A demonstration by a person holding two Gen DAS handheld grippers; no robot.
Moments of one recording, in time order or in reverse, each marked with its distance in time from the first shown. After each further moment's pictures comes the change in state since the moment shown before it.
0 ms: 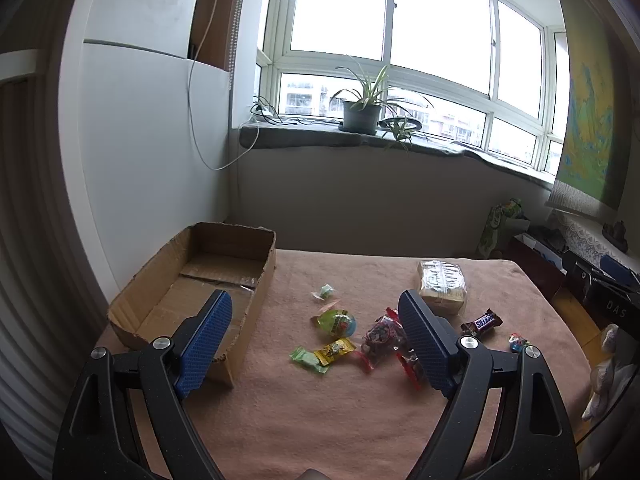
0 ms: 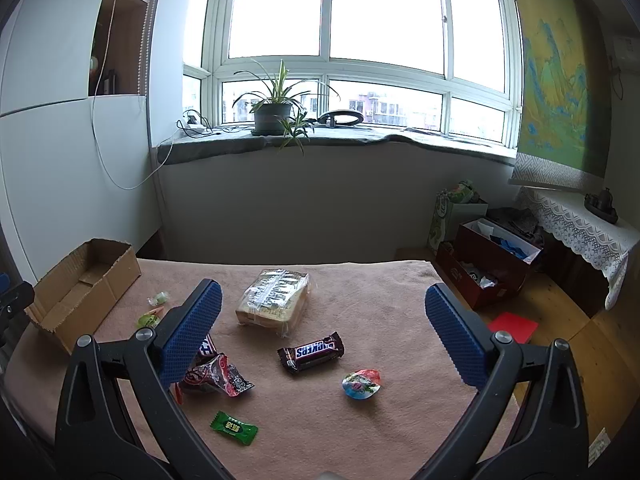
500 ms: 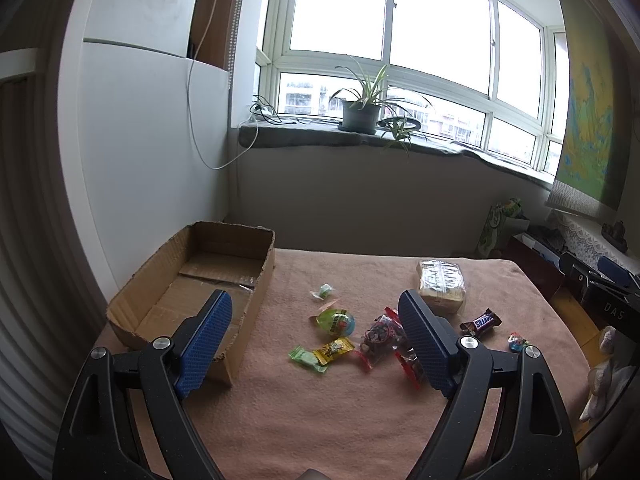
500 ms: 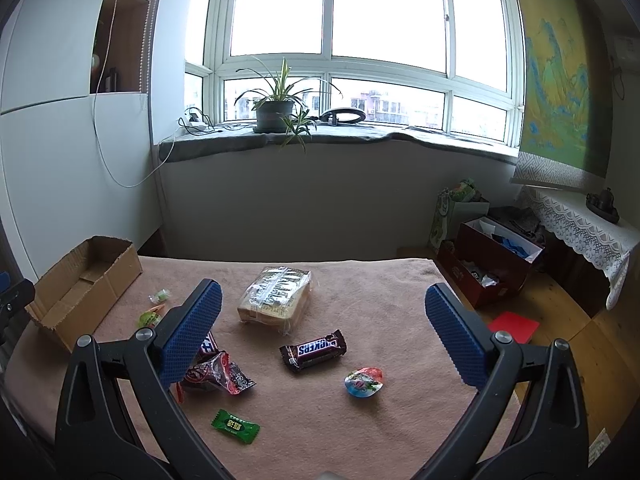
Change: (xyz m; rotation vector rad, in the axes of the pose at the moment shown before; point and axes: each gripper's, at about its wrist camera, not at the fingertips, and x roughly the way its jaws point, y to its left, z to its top) left arm 0.000 -0.001 0.000 0.001 0.002 -0.002; right arm 0.000 0.001 -0.001 -0.002 0.004 0.005
